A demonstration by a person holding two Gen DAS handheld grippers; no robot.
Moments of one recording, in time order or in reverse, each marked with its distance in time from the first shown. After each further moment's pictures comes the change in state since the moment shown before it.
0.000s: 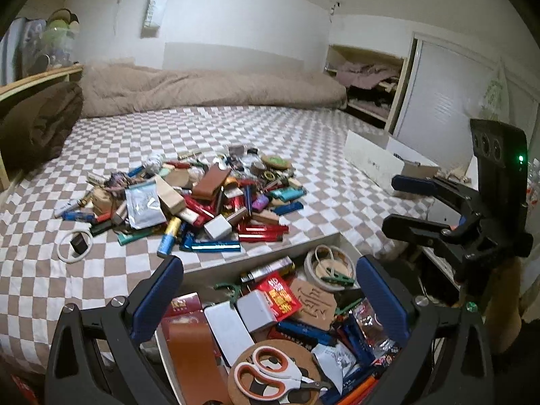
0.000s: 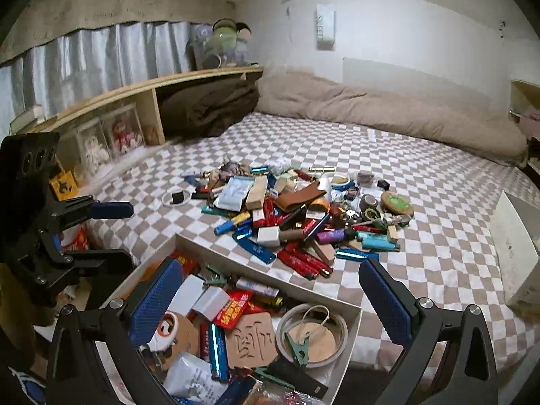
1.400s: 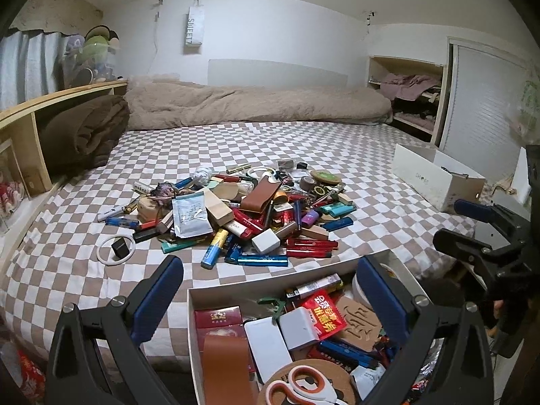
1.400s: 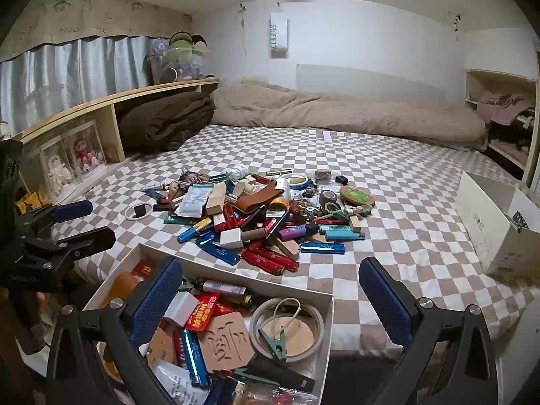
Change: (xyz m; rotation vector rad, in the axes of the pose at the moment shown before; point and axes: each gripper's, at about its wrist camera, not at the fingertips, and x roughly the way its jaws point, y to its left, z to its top) left arm 0.012 0.001 -0.007 -0.024 -0.066 0.228; right arm -0.002 -0.006 -0.022 0.083 -0.043 -0.171
